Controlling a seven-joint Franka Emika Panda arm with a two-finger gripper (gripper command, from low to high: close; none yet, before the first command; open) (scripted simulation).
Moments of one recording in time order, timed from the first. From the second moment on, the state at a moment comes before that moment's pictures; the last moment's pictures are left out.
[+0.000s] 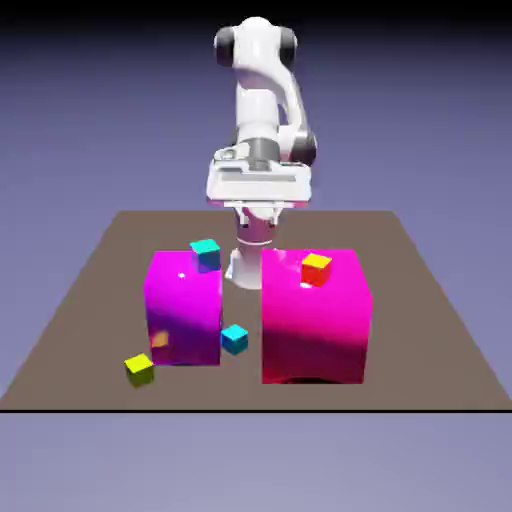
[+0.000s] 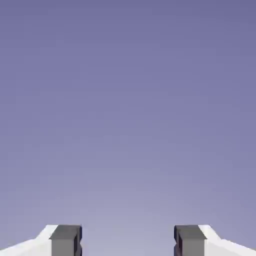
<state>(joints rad) 0.01 -0.53 -0.02 -2.78 0.02 3.00 0.74</state>
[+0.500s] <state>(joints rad) -0.08 0.02 -0.23 -2.34 0.22 2.50 0.79</state>
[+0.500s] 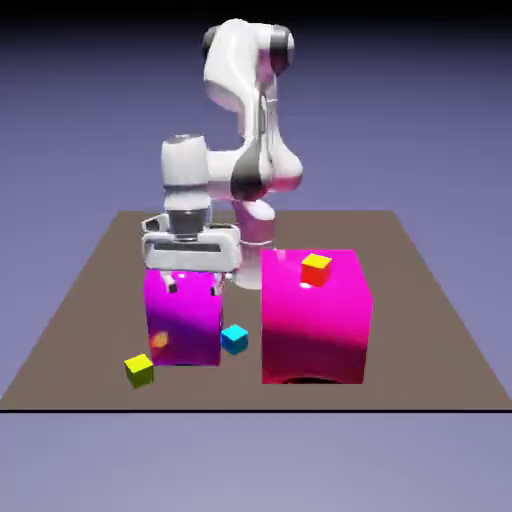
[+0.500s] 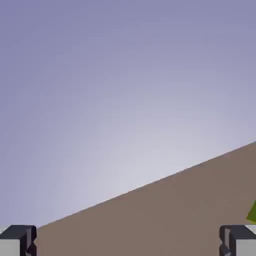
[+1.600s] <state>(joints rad) -0.15 0.53 -0.32 -1.84 0.41 1.78 0.83</state>
